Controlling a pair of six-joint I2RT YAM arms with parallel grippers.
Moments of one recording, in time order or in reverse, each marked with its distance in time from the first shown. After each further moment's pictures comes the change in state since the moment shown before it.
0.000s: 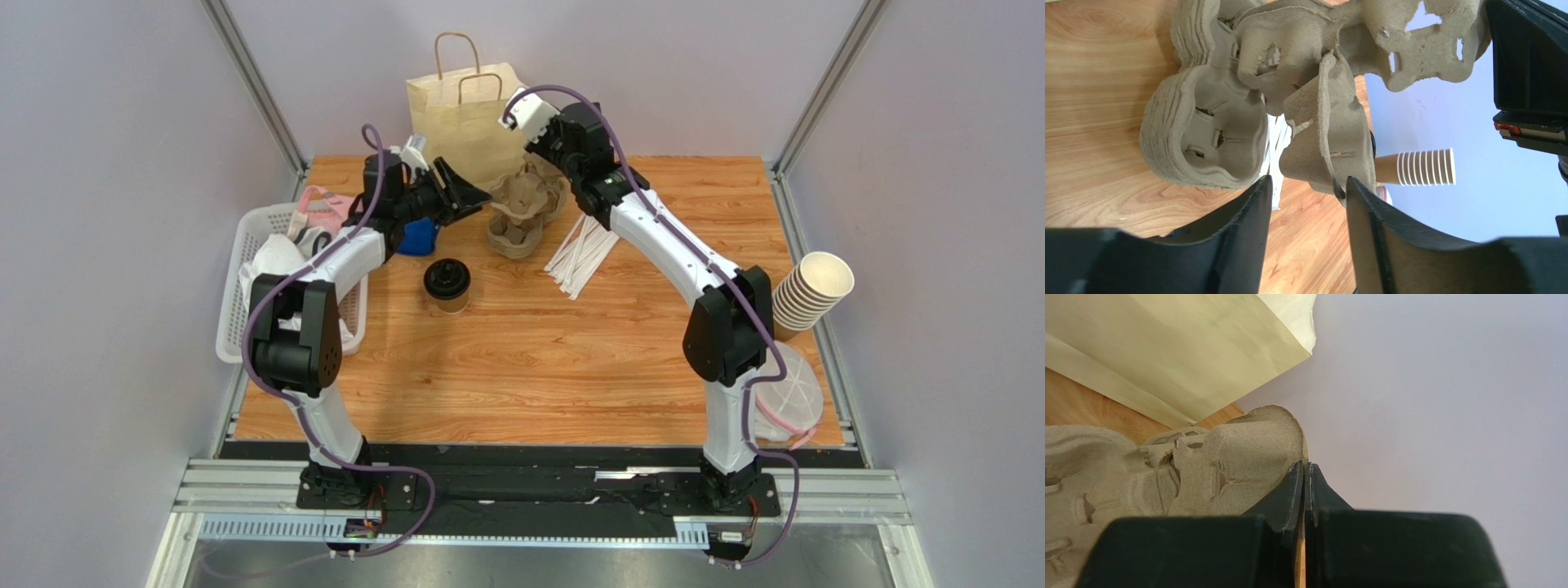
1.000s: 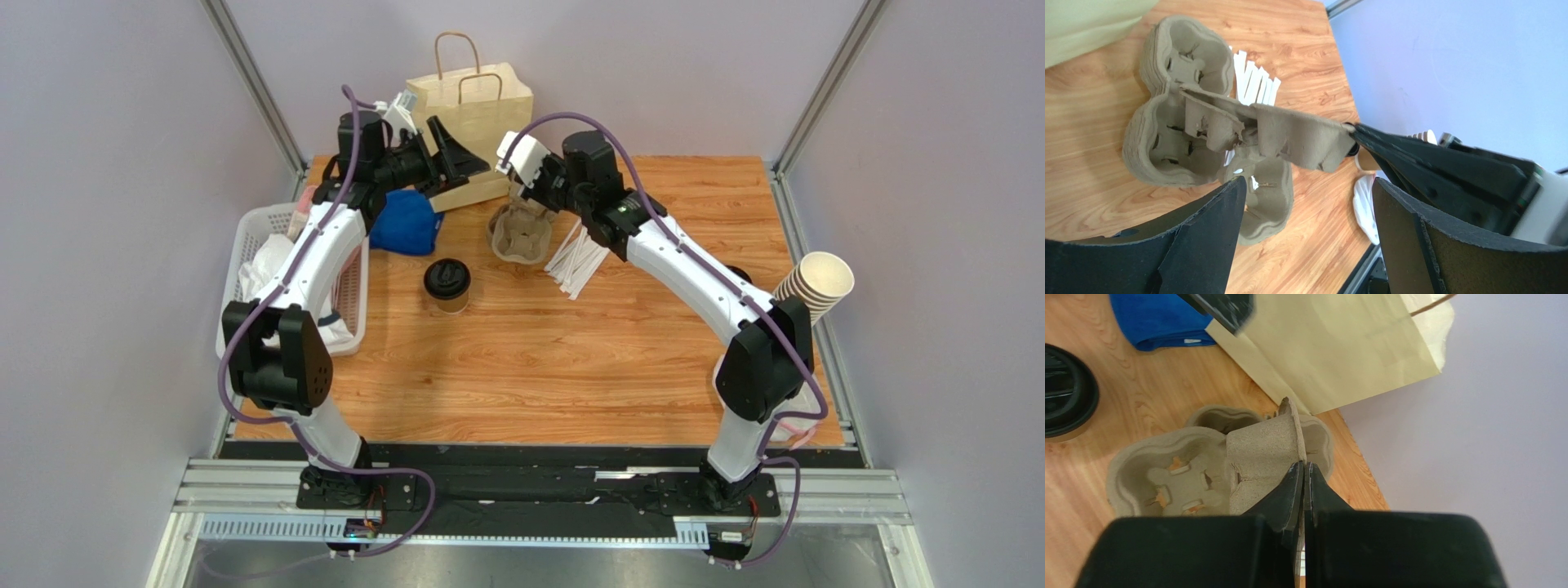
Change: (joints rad) left arm 0.017 -0.118 0.256 -0.353 0.055 0.140; right arm 0.063 -0.237 -0.258 -0.104 -0.252 0.047
